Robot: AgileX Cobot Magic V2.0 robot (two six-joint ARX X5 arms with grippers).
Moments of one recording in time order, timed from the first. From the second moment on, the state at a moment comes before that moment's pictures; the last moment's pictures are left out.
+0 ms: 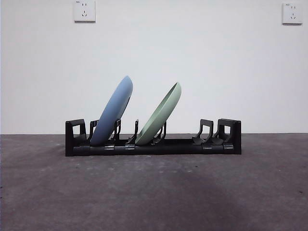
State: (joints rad) left arm -0.02 0.02 0.02 -0.17 0.09 0.00; right arm -0.01 0.31 0.71 -0.34 0.00 -0.08
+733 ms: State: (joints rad) left arm -0.02 0.02 0.02 -0.17 0.09 0.00; right arm -0.01 0.01 0.02 -0.19 0.00 0.11
